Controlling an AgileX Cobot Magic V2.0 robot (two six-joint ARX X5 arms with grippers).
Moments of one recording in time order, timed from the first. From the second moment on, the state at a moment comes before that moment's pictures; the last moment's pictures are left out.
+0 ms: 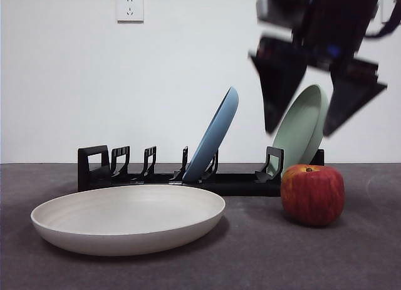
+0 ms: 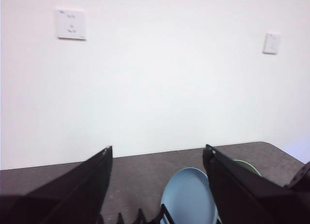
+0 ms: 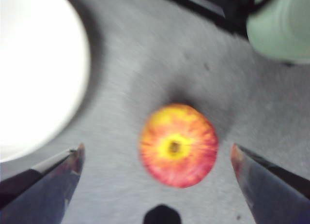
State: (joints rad) left arm -1.03 0.60 1.12 -0.44 -0.73 -0.07; right arm 0.55 1.51 1.15 -0.79 0.02 0.00
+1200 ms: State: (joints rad) left arm -1.03 0.58 1.12 -0.58 -0.74 -0.06; right arm 0.50 1.72 1.16 -0.79 0.03 0.00
